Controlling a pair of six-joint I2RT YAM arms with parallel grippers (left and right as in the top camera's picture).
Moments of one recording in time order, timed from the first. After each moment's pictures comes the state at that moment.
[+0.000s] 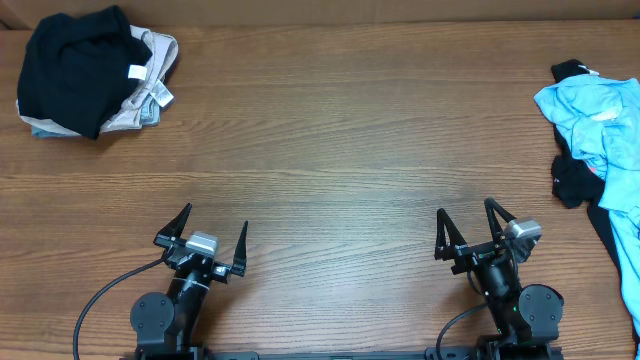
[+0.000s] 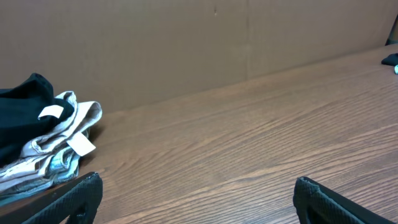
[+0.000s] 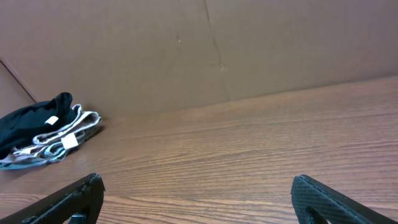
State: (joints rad) left arm 0.06 0.02 0.01 -0.05 0.34 0.14; right arm 0.03 0.01 0.02 -0.01 -0.25 0.28
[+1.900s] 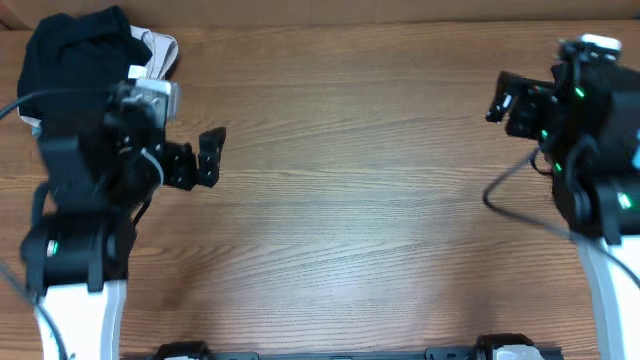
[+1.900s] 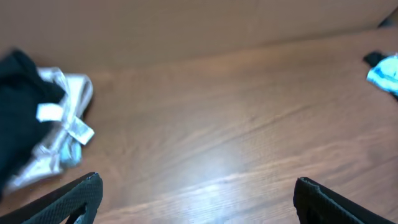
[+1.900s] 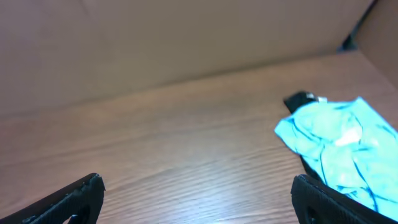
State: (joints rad) left arm 0.06 1.10 1.31 -0.81 0.34 0.10; right arm 0.03 1.23 1.42 -0.74 0.12 0.18
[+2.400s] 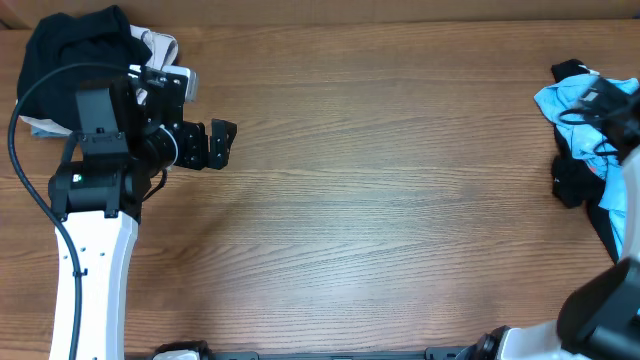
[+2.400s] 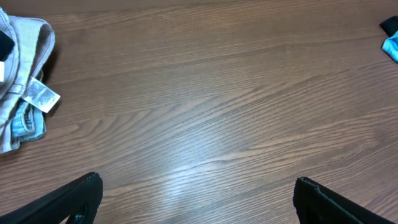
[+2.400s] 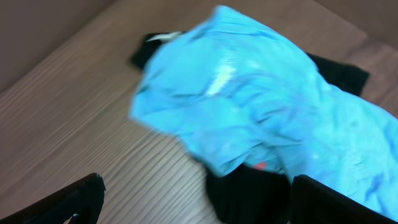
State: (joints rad) left arm 0.06 1.30 1.31 -0.80 0.37 0.10; right arm -0.49 1.68 1.42 -0.59 0.08 0.29
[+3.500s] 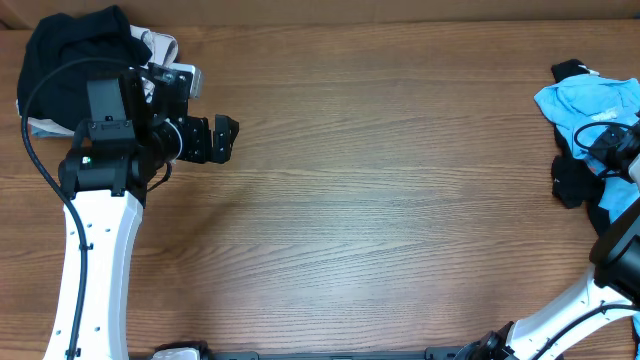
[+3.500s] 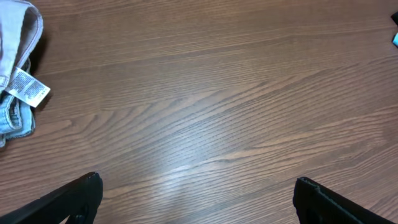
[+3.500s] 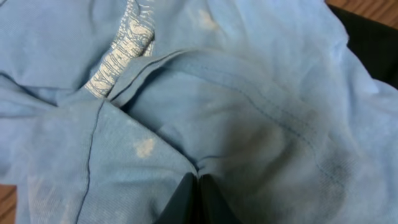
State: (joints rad) left arm 0.06 1.38 1.31 -0.78 0.37 0.10; right arm -0.65 2.08 1.42 -0.31 0.01 0.08
